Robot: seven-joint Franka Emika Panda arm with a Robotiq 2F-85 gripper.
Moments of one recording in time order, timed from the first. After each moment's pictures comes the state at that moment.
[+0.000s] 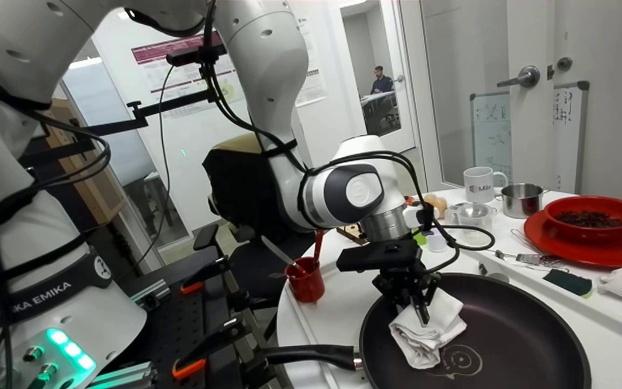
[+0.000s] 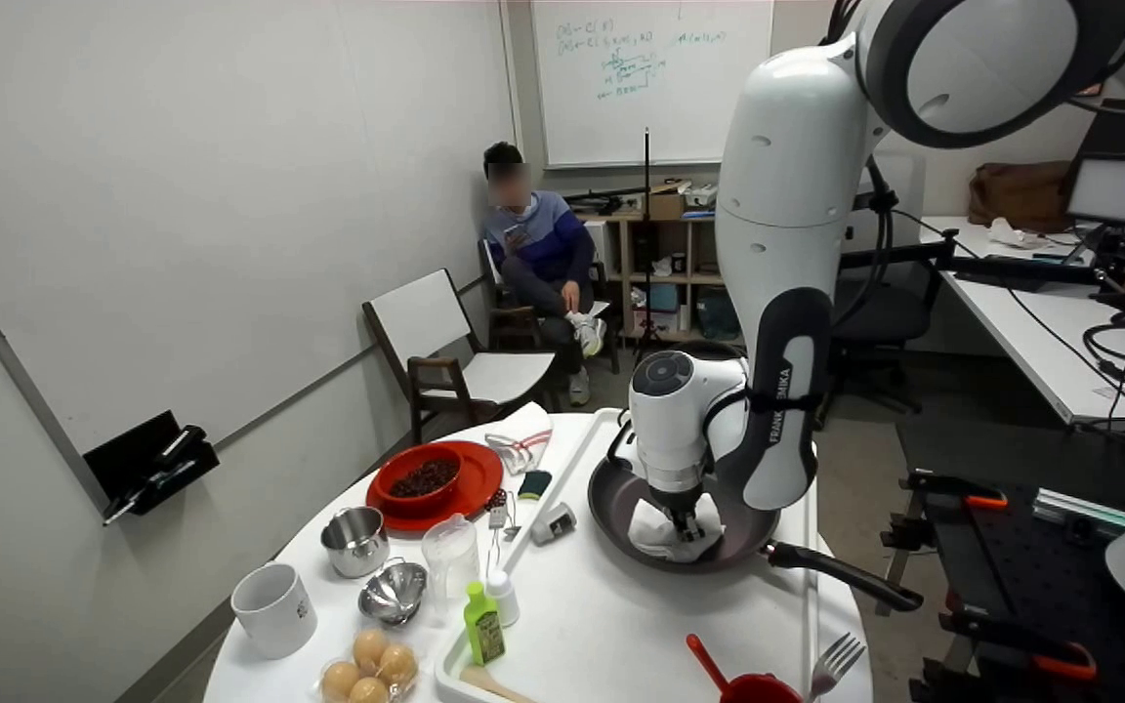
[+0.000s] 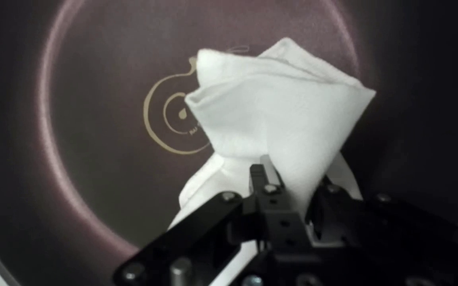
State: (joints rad) arm 0.14 0.92 -0.31 -2.14 -0.40 3.02 -0.24
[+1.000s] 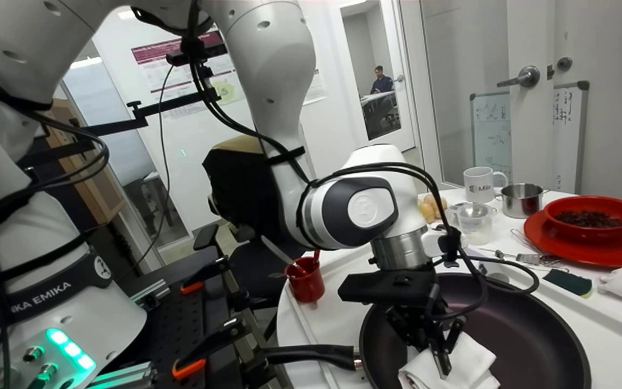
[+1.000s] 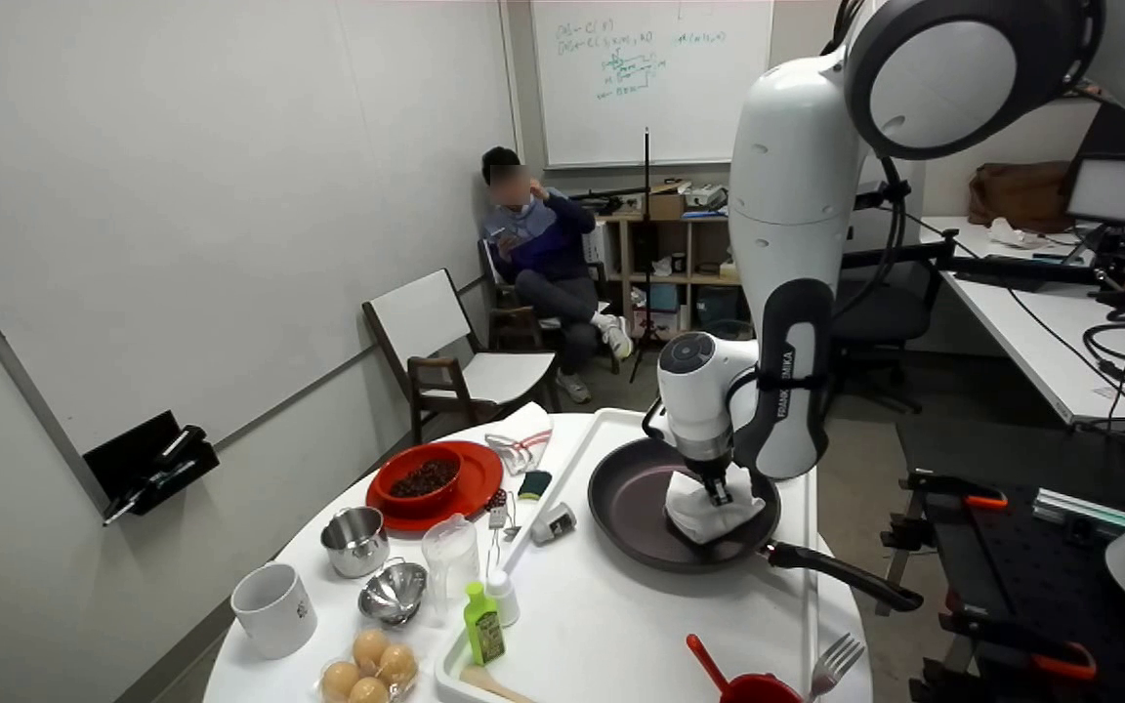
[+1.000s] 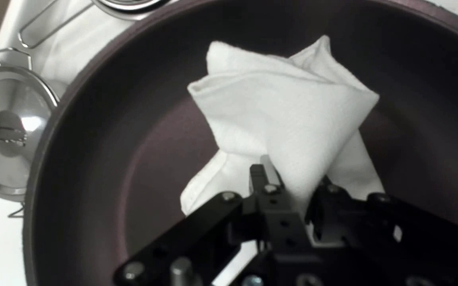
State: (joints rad) arm 0.08 0.94 -0.40 -2.16 -0.39 3.02 -0.23
